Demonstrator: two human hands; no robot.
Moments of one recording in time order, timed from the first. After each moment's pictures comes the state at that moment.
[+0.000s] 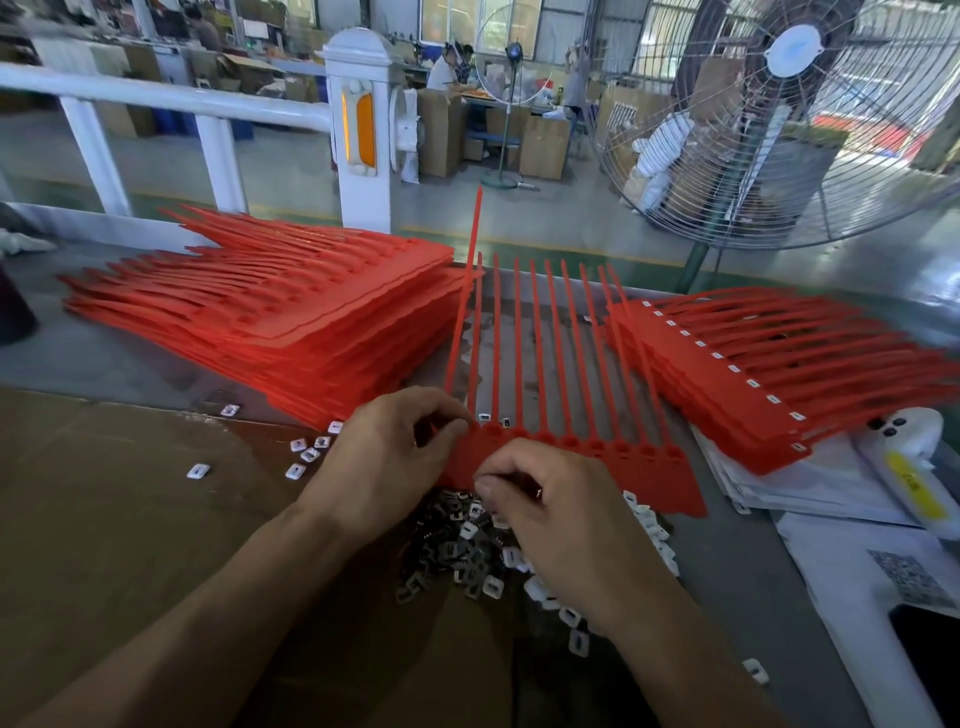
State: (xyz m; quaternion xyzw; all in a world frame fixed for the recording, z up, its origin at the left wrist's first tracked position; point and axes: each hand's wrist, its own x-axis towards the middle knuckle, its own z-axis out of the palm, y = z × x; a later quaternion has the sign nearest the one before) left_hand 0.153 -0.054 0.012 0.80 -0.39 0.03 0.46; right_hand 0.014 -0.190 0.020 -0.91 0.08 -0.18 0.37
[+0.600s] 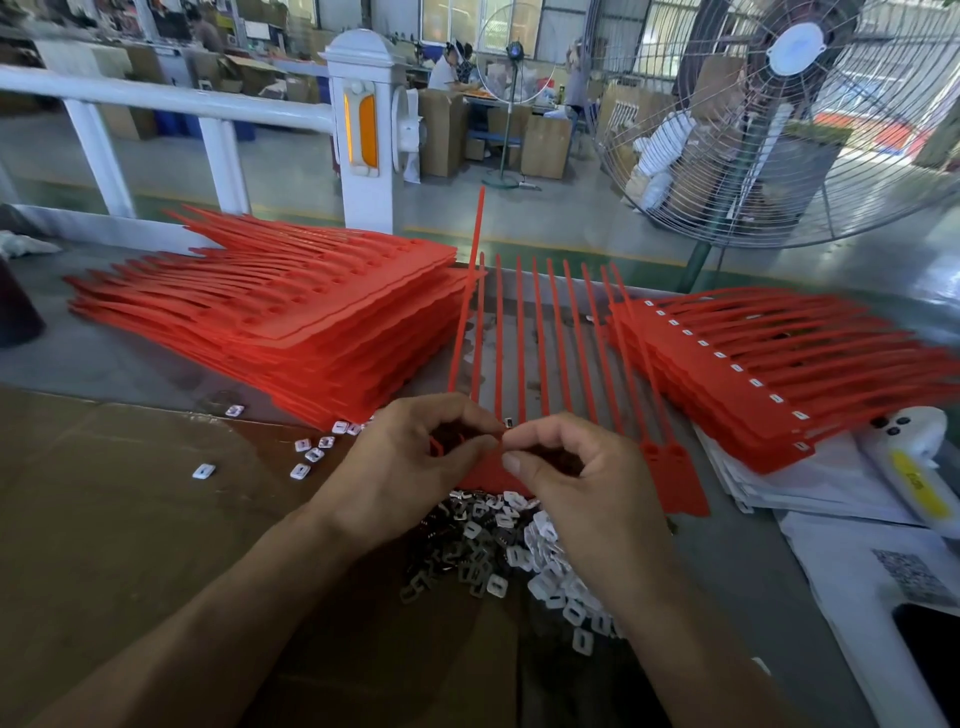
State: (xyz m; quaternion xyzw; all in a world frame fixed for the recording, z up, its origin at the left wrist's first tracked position) left_hand 0.144 -0.056 0.018 0.73 -0.45 -0.07 0.52; right_hand 0.015 -0.194 0.021 -0.80 0.15 -0.25 0.52
